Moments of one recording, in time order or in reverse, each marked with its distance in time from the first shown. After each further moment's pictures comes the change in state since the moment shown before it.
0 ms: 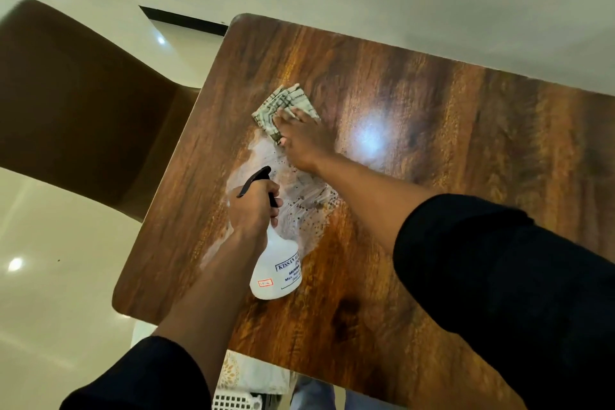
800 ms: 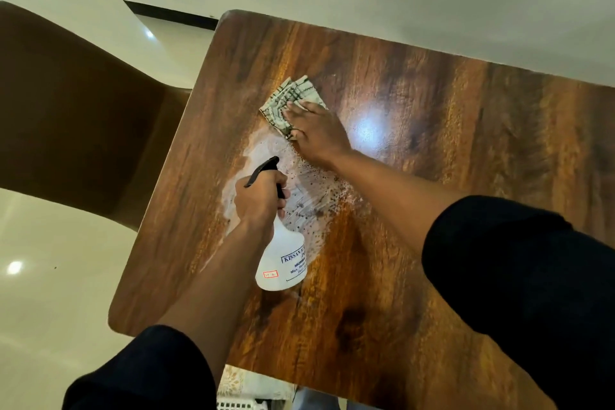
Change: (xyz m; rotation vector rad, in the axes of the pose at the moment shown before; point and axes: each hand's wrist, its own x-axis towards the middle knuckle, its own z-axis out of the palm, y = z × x) left_hand 0.023 0.021 0.027 0.053 -0.039 0.028; right_hand 0.012 0.037 -0.011 0.054 0.092 -0.014
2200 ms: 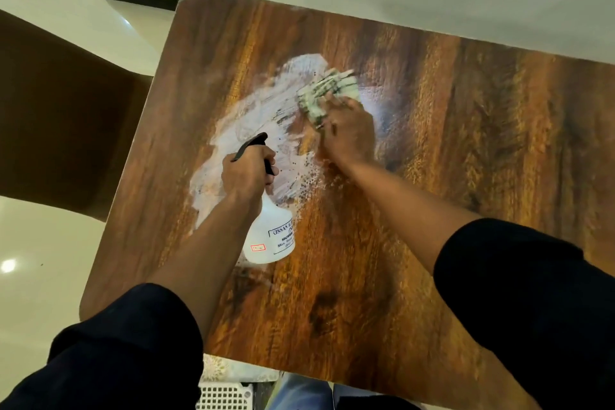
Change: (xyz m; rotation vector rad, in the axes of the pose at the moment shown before) left_hand 0.017 -0.006 0.042 0.086 -0.009 0.049; right_hand -0.076 0.067 -0.002 0.108 0.408 0.308
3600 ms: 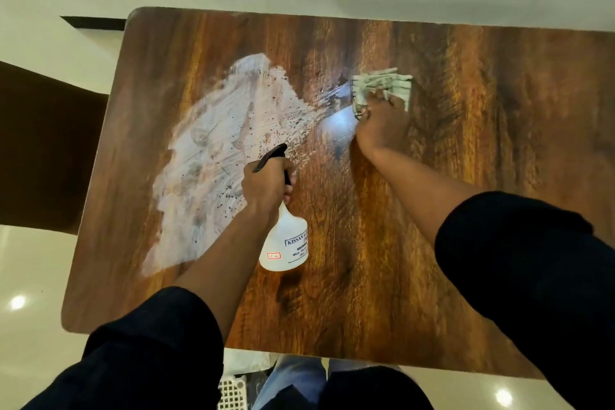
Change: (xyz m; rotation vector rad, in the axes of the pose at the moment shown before) left_hand -0.083 -0.035 0.082 0.121 -0.123 -0.009; right_hand -0.034 0.121 -0.083 -0.147 0.004 0.432
